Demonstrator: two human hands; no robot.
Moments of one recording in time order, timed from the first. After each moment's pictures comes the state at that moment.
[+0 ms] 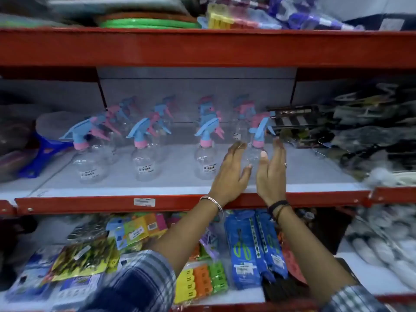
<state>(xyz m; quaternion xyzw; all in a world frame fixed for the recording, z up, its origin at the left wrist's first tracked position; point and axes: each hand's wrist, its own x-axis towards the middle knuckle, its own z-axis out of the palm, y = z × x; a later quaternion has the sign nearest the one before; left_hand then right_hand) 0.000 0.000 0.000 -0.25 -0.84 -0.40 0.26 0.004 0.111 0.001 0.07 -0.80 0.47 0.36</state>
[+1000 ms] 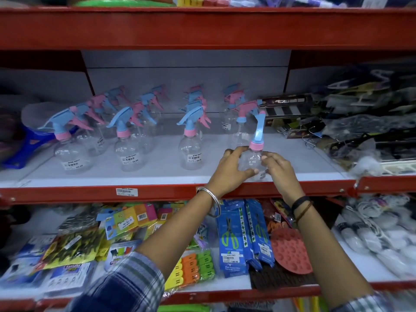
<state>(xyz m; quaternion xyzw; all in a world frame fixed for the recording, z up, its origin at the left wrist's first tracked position) 0.014 0.040 0.007 -0.17 -0.86 -0.48 0.09 0.007 0.185 -0.006 0.03 -0.77 0.62 0.14</state>
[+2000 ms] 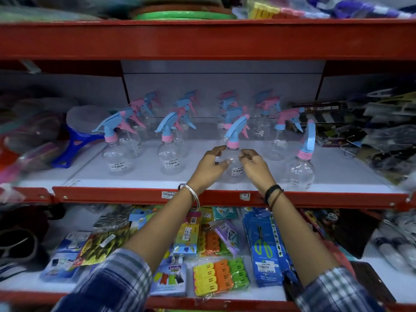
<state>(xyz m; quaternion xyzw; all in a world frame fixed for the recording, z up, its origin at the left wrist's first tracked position) -0.003 -0.105 0.009 -0.09 -0.84 -0.53 0.11 -0.013 0.032 0.012 0.07 -0.81 0.58 0.08</state>
